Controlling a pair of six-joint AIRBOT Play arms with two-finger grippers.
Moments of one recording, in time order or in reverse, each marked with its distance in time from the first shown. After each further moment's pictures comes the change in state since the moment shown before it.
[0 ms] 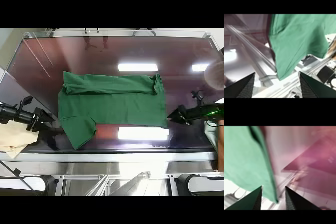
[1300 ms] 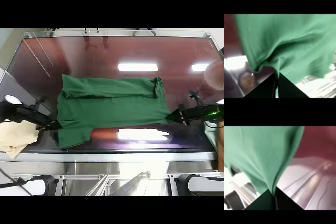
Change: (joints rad) left arm -0.183 0.166 -0.124 0.089 0.184 -0.029; right arm -0.073 0.047 -0.020 0.139 0.168 -0.053
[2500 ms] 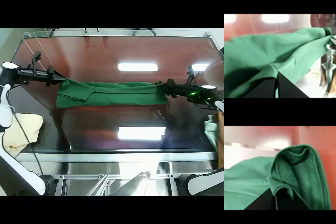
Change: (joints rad) left arm -0.076 -0.684 1.023 -0.471 -0.077 0.027; right arm 0.248 -0.264 0.284 0.459 -0.521 -0.258
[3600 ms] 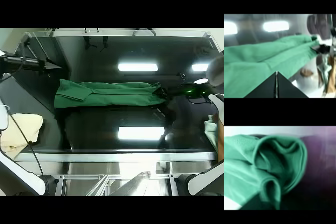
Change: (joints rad) left arm -0.029 0.108 0.085 -0.006 -0.055 -0.076; right arm 0.040 -0.132 0.209 -0.279 0.213 0.269
